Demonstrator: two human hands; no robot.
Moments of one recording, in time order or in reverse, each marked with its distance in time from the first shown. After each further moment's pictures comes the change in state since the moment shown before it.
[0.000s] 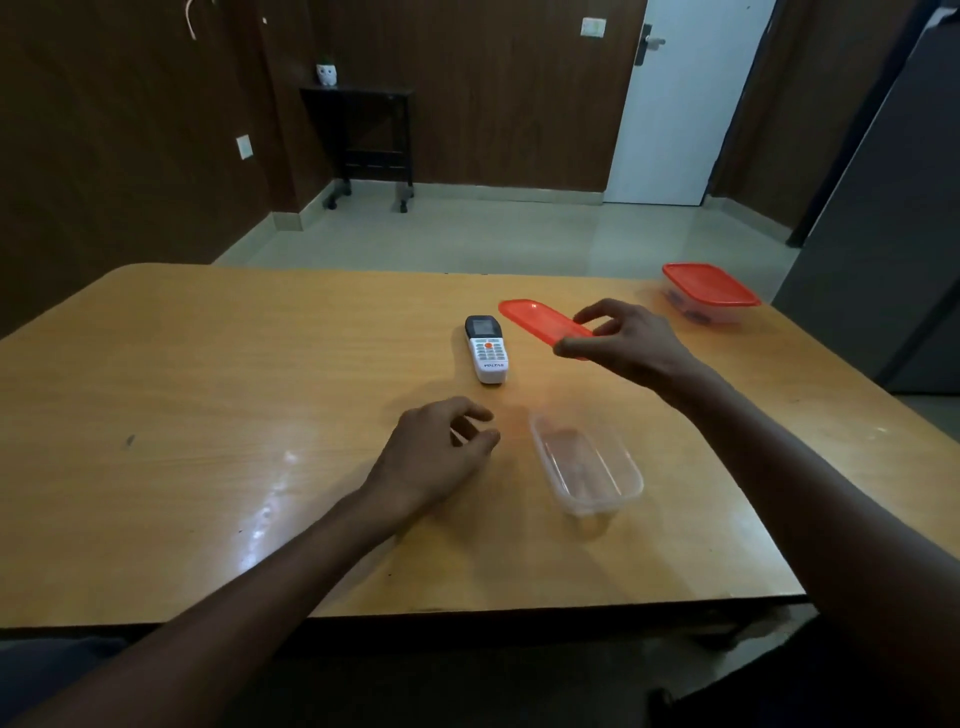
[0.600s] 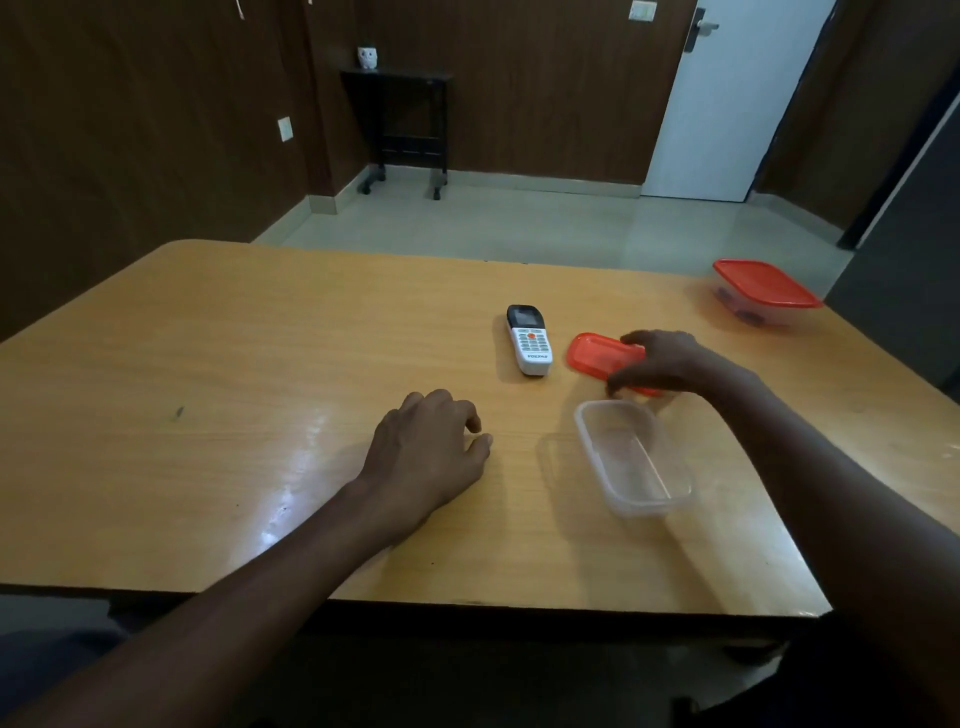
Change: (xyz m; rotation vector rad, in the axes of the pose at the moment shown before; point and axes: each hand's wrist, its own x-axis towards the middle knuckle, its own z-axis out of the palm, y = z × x) left_hand -0.012 -0.031 -0.023 0.467 0.065 0.031; right_hand 0.057 0.039 0.032 -0.588 -0.238 0.168
